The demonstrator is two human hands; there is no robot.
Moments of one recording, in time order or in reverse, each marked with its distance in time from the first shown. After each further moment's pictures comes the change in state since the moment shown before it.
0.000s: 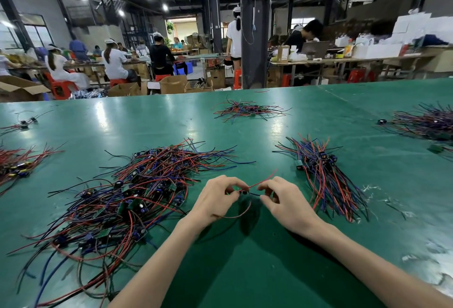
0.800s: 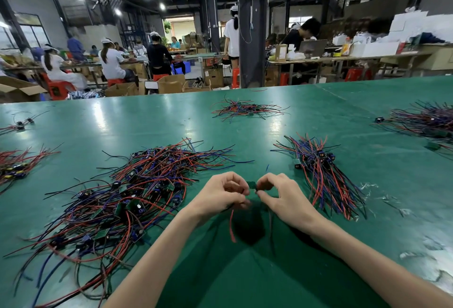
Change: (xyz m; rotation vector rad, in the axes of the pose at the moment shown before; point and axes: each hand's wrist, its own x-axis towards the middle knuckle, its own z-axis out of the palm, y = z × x) left_hand -0.008 0.023 -0.012 -0.704 -0.195 -0.195; right_hand -0.001 -0.009 -0.010 0.116 0.027 -0.007
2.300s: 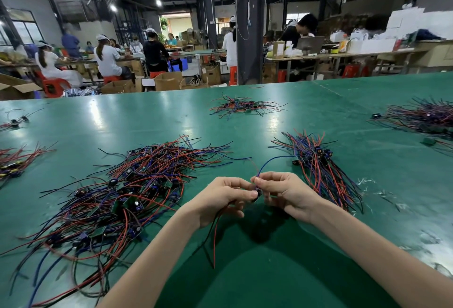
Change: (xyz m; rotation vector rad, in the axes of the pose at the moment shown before) left_hand -0.008 0.010 0.010 -0.129 -0.145 -0.205; right_hand 0.009 -0.003 -0.007 1.061 -0.177 0.577
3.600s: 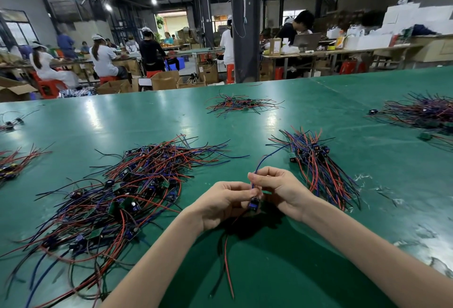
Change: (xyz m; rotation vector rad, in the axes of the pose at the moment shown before) left_hand 0.008 -0.011 0.007 -0.304 -0.059 -0.068; right_hand 0.004 0.003 0.007 0.128 -0.025 -0.080
